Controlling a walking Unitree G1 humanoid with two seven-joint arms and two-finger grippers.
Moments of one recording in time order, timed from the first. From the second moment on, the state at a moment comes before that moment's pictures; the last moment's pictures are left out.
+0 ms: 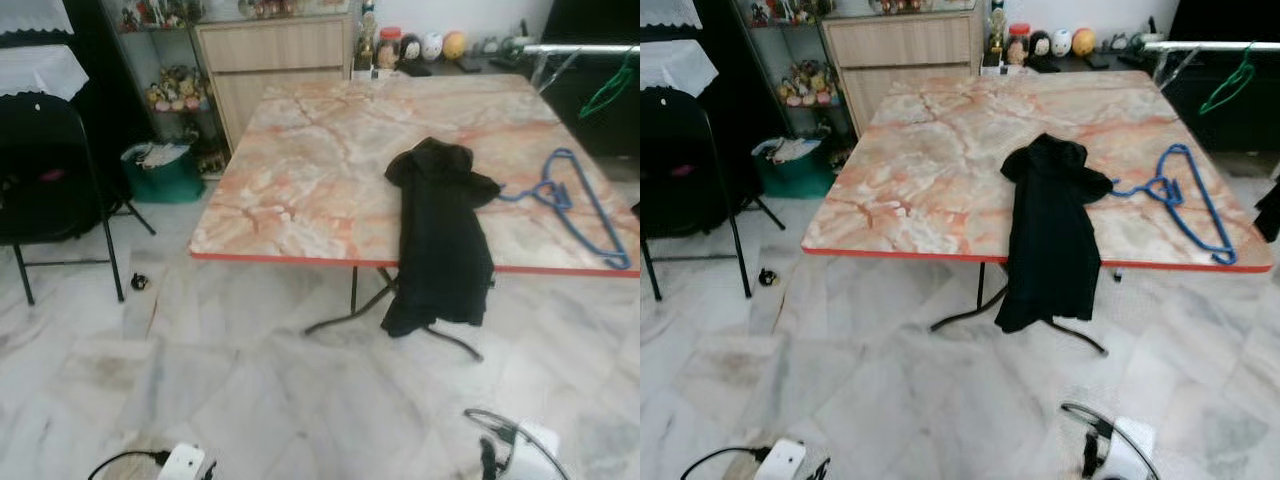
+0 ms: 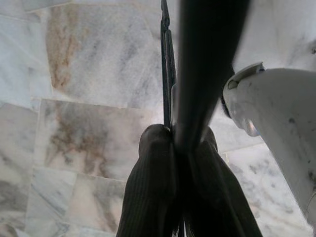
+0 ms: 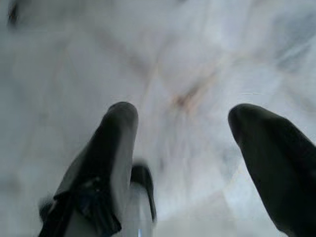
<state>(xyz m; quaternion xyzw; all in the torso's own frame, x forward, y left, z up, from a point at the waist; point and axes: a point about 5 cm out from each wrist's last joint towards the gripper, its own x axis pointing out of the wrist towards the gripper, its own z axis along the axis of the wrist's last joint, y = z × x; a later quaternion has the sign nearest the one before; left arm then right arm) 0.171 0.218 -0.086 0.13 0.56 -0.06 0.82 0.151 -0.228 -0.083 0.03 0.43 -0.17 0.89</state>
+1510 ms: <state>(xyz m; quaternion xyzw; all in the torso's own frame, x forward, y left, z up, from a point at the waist) 0.165 0.216 -0.089 0.16 0.54 -0.09 0.82 0.137 -0.180 -0.104 0.00 0.51 -0.07 0.85</state>
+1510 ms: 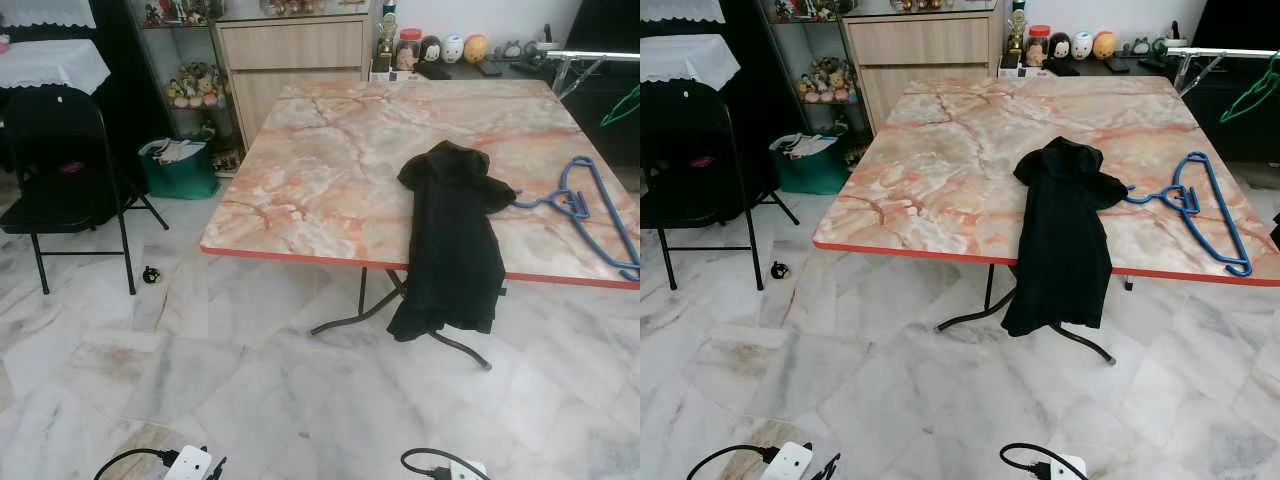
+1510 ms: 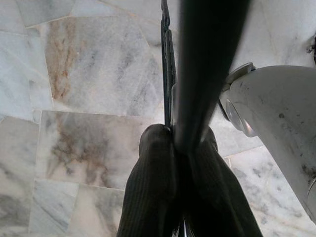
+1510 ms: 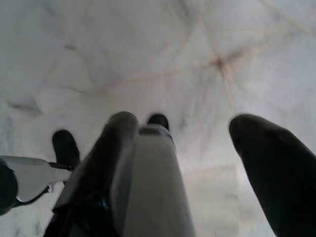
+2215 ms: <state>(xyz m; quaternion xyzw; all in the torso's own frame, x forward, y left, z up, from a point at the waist) 0.171 0.210 -0.087 0.16 0.54 -0.10 0.82 0.142 -0.193 -0.101 -0.01 0.50 -0.09 0.86</state>
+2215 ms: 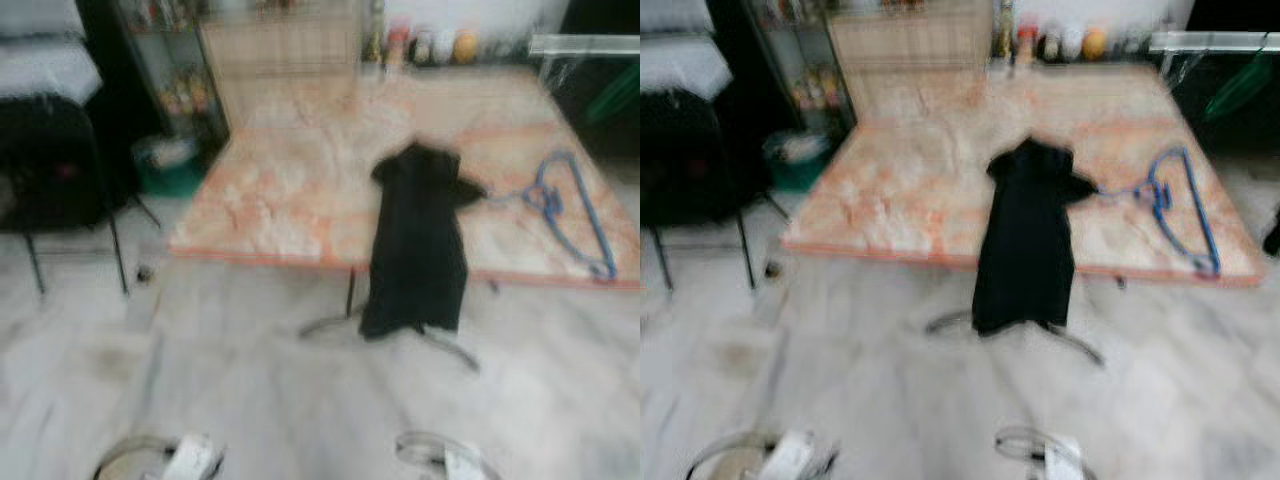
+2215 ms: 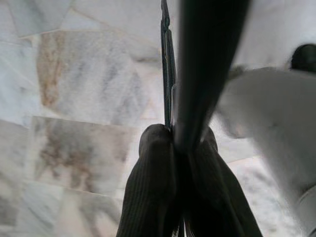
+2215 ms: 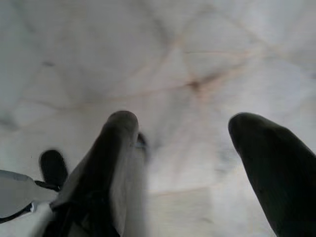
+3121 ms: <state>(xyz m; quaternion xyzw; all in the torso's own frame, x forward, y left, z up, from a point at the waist) 0.172 0.216 -0.086 0.16 0.54 -0.09 0.82 0.145 -0.190 -0.100 -0.01 0.50 -0.09 0.86</state>
